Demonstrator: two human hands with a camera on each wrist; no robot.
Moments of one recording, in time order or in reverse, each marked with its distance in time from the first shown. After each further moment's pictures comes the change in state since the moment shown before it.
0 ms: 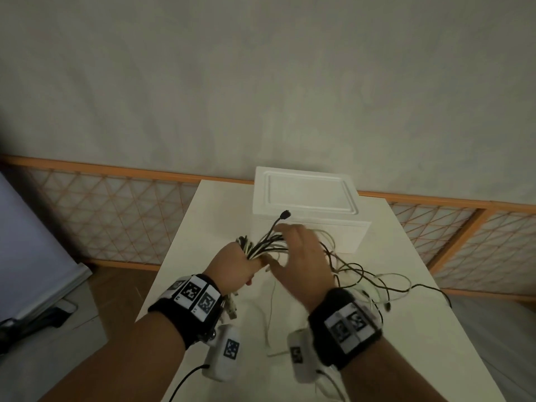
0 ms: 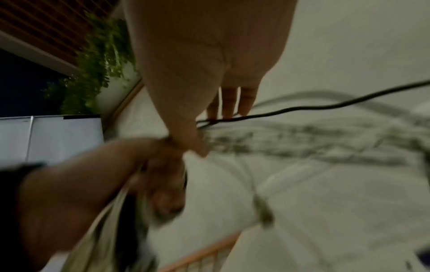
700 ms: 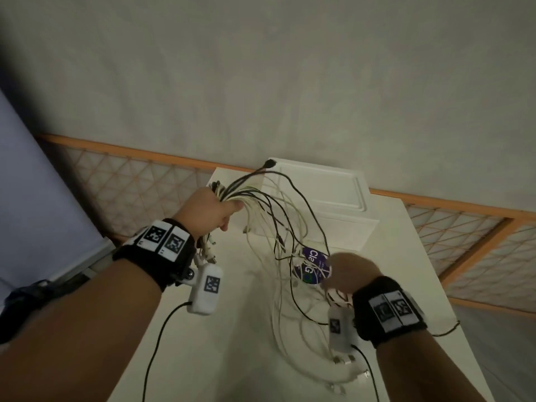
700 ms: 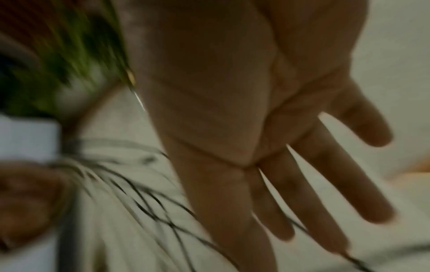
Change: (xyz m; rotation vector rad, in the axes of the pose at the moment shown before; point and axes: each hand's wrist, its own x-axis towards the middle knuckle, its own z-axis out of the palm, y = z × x) left_hand -0.007 0.043 -0.063 0.011 0.225 0.005; right_hand -0.010 0.082 -0.046 -0.327 -0.800 0.293
